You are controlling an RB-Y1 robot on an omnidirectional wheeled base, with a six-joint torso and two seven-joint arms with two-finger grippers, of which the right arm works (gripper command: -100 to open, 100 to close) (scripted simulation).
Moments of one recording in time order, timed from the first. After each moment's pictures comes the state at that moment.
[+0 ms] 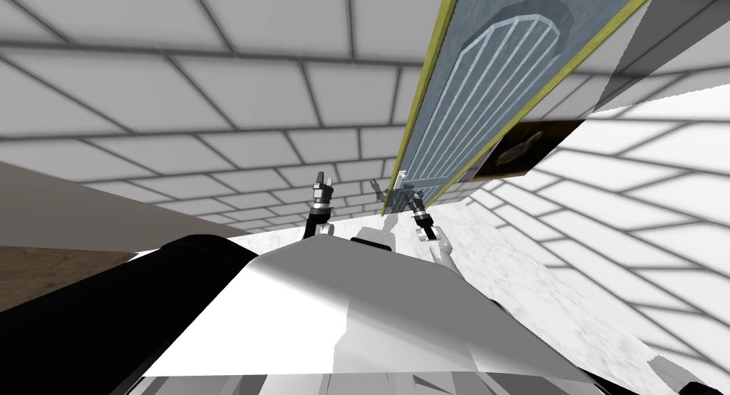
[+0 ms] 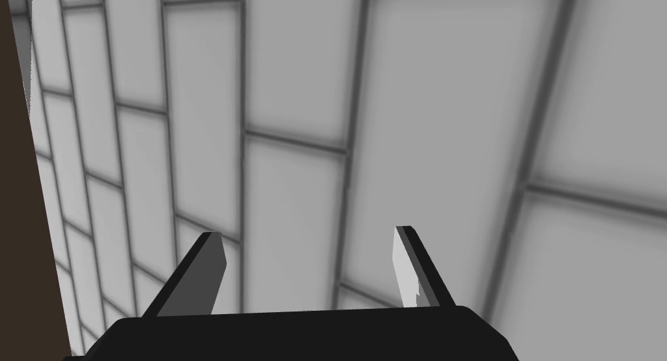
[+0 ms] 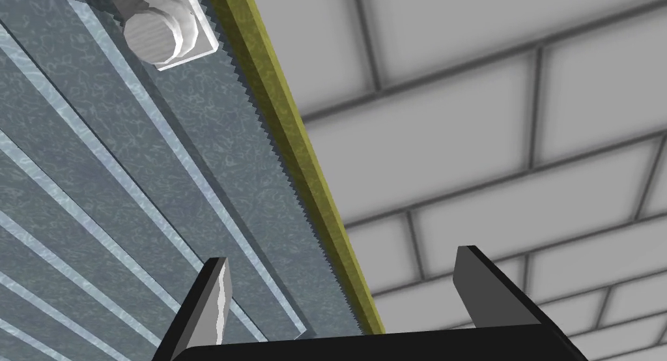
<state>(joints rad) -0.11 -0.28 0.00 -1.14 0.39 -0.68 0.59</state>
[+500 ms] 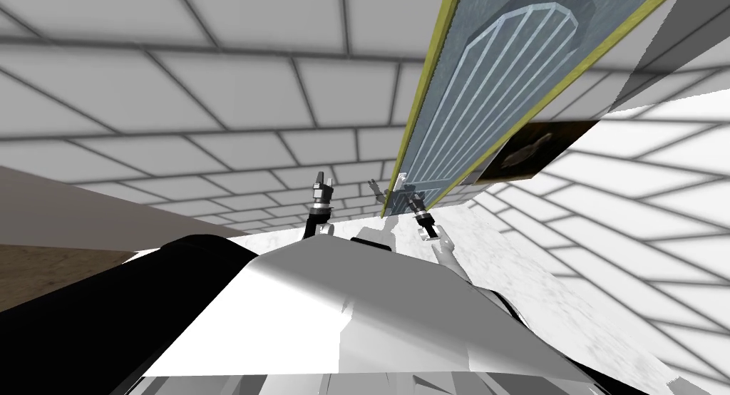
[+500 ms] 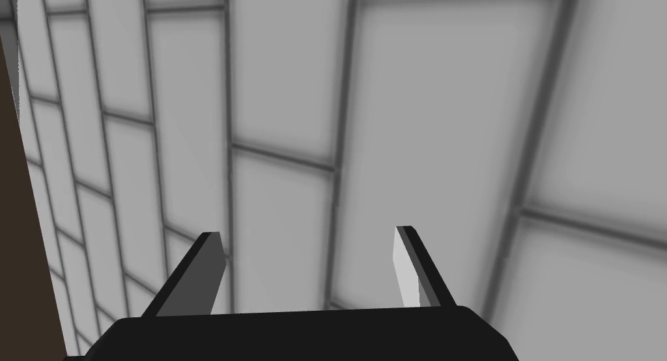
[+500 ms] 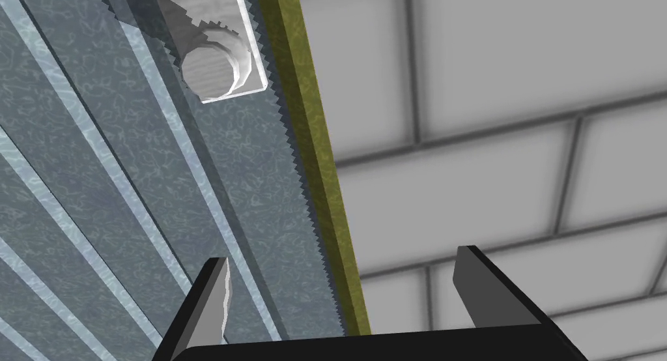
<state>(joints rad) -0.18 -0.31 0.00 -1.01 0.44 -0.69 0.65</state>
